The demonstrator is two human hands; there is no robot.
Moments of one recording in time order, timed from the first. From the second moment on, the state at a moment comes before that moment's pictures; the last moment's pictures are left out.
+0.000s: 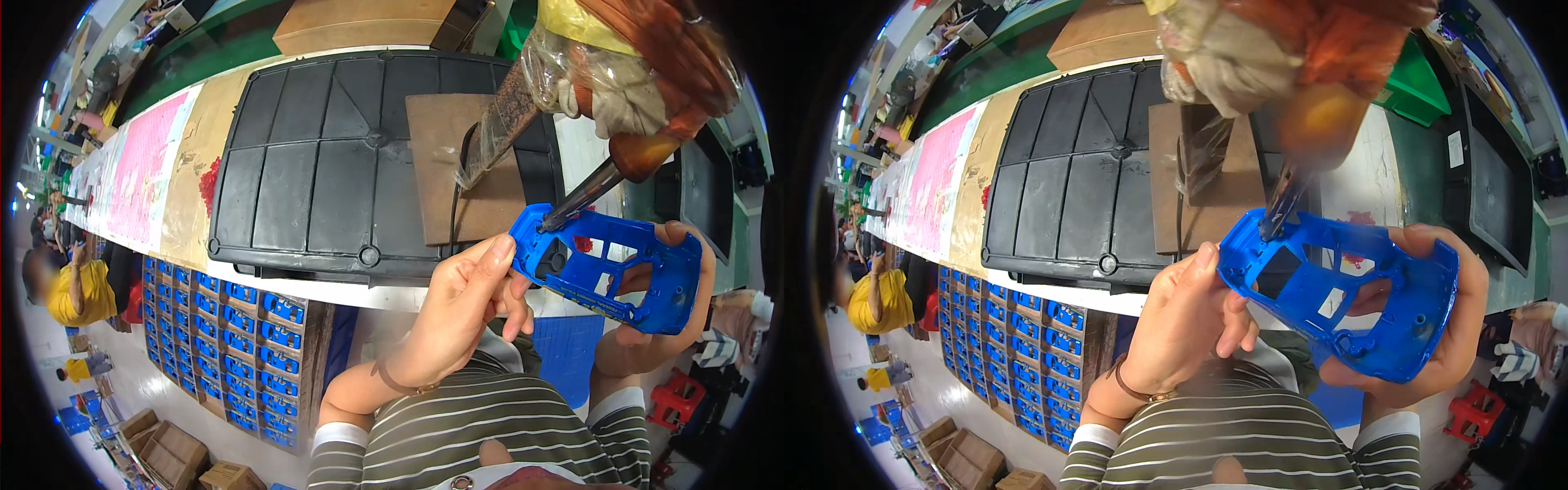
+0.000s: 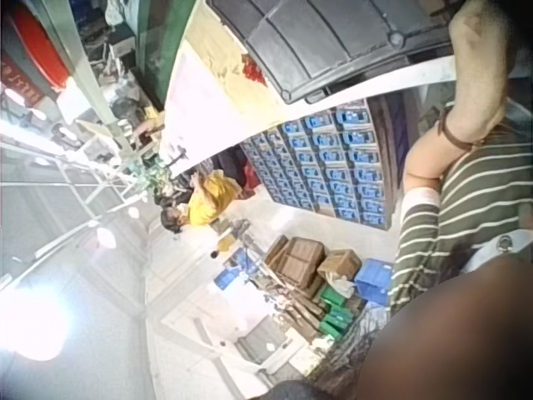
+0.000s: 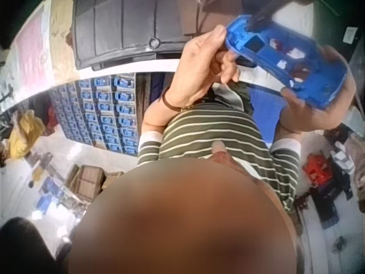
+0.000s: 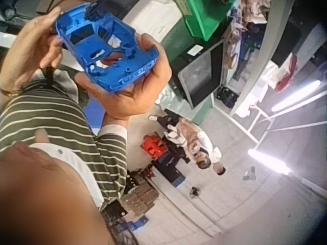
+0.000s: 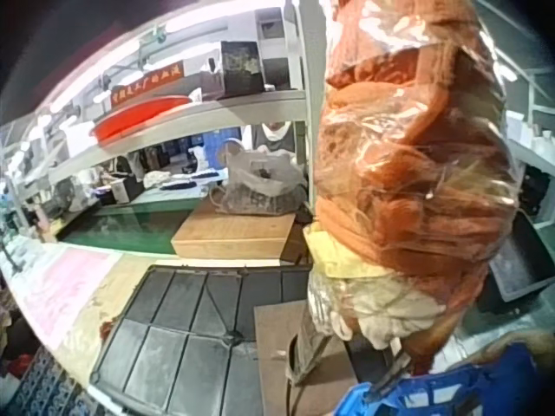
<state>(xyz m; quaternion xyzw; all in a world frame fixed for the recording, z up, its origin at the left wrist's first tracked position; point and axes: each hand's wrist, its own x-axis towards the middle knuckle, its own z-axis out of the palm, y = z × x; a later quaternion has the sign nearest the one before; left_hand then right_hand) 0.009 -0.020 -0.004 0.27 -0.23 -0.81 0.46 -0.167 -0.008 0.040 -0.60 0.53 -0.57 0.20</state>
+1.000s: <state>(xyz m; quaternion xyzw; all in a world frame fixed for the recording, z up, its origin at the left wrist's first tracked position) 0.007 -0.021 -0.006 0.24 -0.20 -0.83 0.46 -0.160 -0.010 0.047 -0.58 0.55 -0.57 0.19</state>
